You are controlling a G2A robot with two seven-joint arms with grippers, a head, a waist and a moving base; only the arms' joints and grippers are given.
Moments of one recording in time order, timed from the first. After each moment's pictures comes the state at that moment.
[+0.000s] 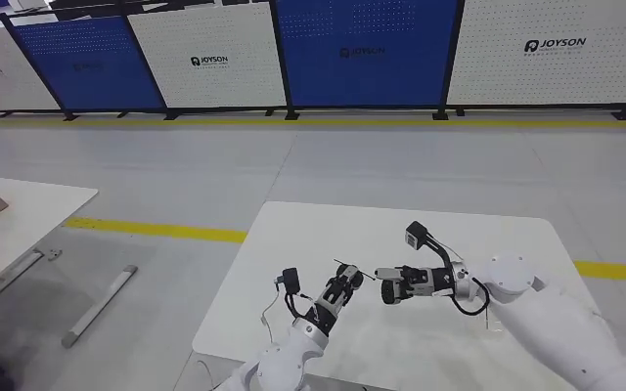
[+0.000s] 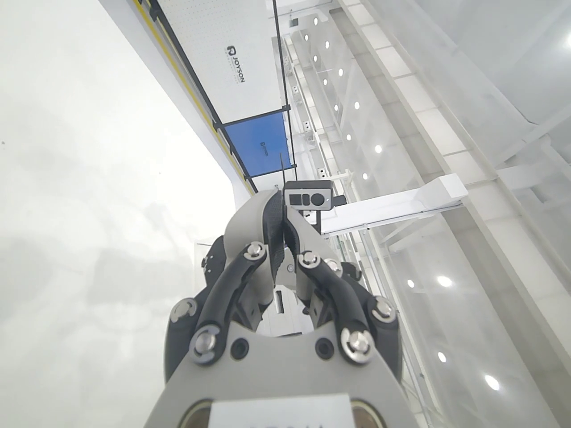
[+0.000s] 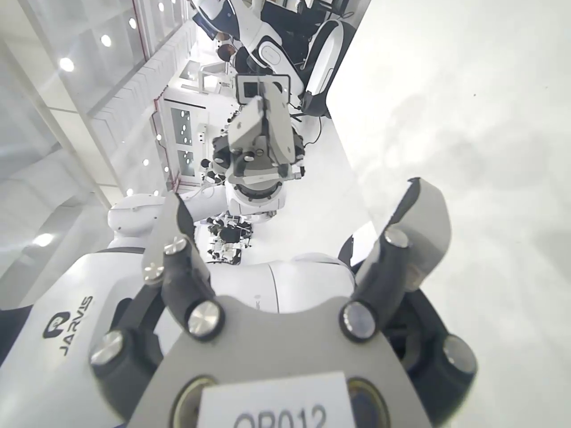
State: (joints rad) left arm 1.57 -1.18 -0.99 -1.88 -0.21 -0.02 0.23; right arm -0.62 -1.09 0.46 -1.09 0.76 -0.30 1.13
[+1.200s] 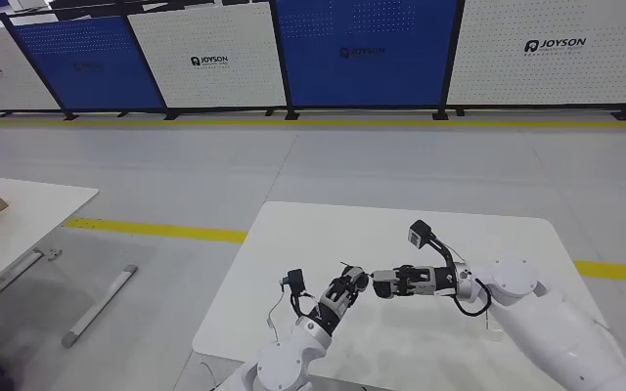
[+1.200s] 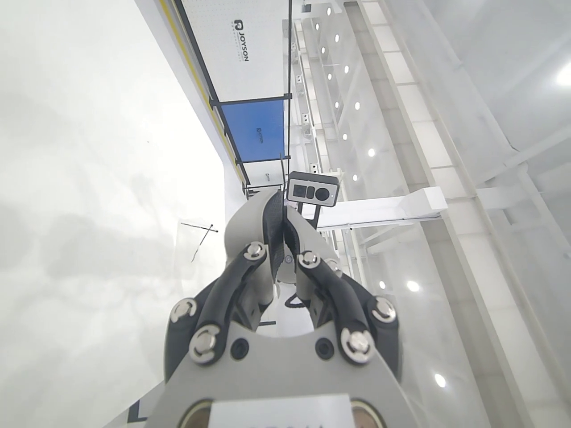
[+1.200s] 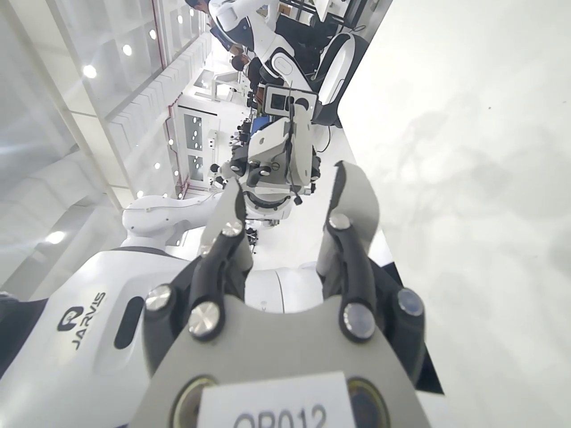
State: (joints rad) left arm 1.58 -1.20 -1.01 -1.90 -0.30 0.00 0.19; right arm -0.69 -1.11 0.59 -1.10 0.71 -0.26 1.16
